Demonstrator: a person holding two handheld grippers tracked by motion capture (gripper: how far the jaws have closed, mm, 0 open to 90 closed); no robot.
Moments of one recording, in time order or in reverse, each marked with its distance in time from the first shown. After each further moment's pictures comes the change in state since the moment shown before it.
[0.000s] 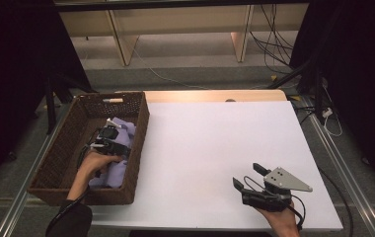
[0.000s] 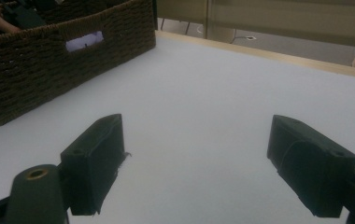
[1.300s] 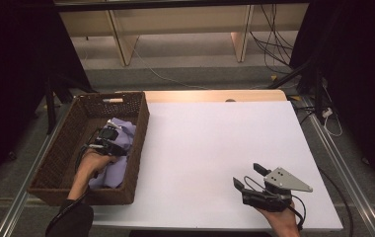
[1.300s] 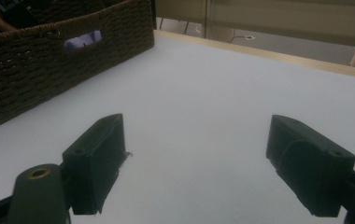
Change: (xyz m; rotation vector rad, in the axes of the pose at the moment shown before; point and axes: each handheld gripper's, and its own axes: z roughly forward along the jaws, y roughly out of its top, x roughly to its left) left arm -0.001 -0.002 -0.008 -0.037 0.014 0.060; right arm 0.000 0.000 0.000 -0.001 -0.004 0.001
